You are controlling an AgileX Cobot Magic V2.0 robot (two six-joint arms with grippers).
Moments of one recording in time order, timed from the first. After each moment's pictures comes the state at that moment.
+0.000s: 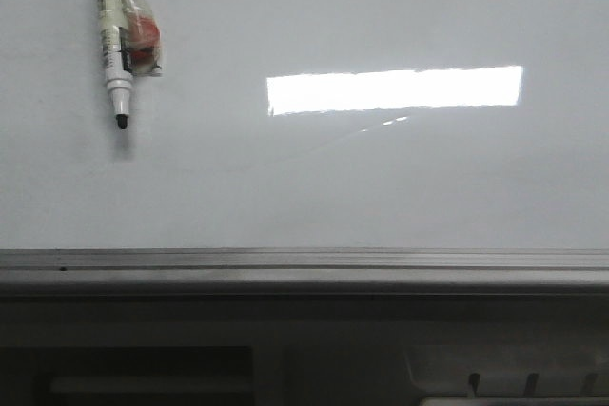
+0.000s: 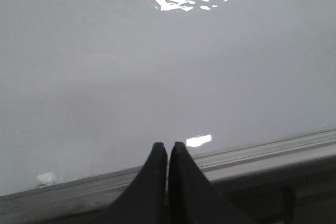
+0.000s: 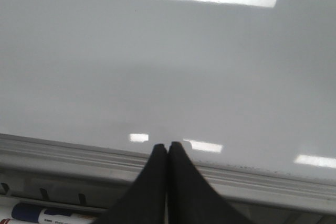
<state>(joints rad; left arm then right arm) -0.08 0.00 0.00 -0.12 0.34 0.29 0.03 -0.01 0.01 -0.08 0.33 -0.07</state>
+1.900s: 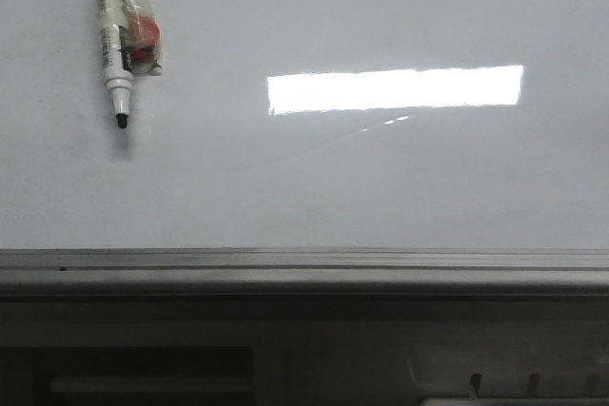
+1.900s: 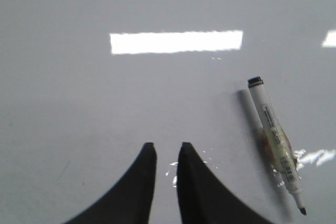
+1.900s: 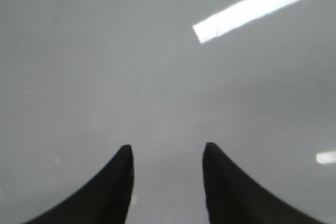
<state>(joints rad) -0.11 0.40 -0.48 -0.63 0.39 0.56 0.03 0.11 -0.23 0.52 0.33 -0.07</state>
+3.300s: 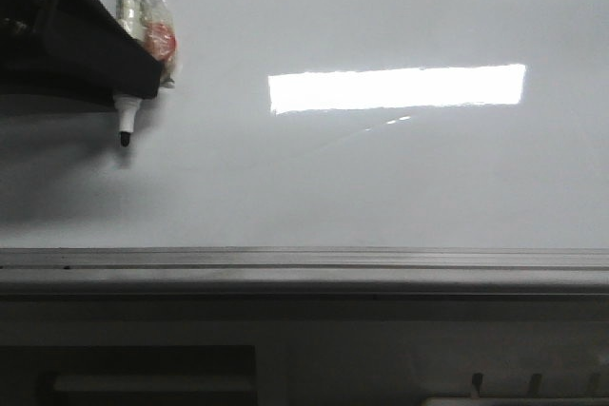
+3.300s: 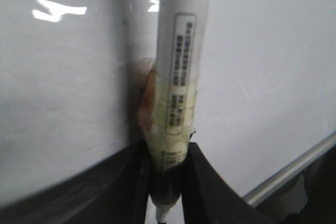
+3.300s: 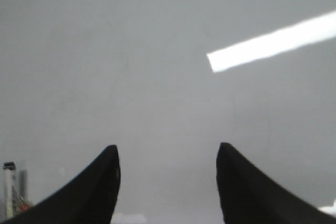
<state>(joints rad) -0.51 1.18 -0.70 -0.98 0.40 0.63 0.04 0.30 -0.60 0.52 0.38 -0.19</state>
